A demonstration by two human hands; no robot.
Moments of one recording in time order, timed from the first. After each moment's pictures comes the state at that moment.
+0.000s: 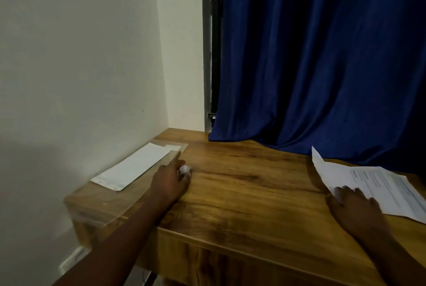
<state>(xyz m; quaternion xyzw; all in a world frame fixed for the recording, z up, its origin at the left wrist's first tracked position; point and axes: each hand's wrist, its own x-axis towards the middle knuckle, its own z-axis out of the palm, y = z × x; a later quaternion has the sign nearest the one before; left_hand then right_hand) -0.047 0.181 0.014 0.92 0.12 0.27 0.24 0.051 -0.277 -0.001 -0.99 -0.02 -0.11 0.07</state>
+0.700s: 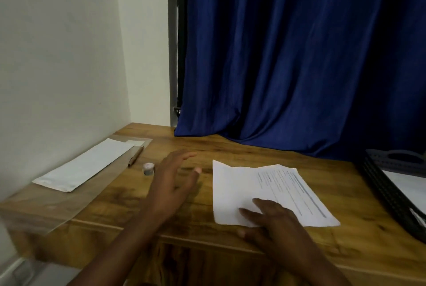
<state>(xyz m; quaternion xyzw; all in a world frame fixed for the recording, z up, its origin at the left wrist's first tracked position) -0.093 0.059 0.049 0.84 -0.07 0.33 0.42 -0.084 -0.215 0.026 -0.97 -0.22 0.02 0.12</state>
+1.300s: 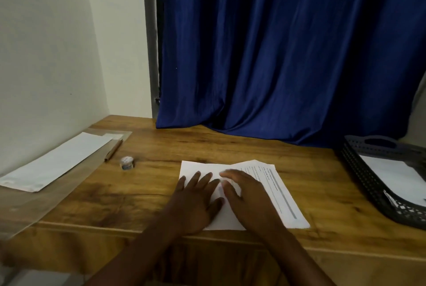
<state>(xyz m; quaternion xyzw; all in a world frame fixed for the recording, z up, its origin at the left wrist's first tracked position) -0.057 -0.005 -0.002 0.99 -0.14 0.03 0.06 -0.062 -0.181 0.026 -0.91 -0.19 -0.13 0.35</state>
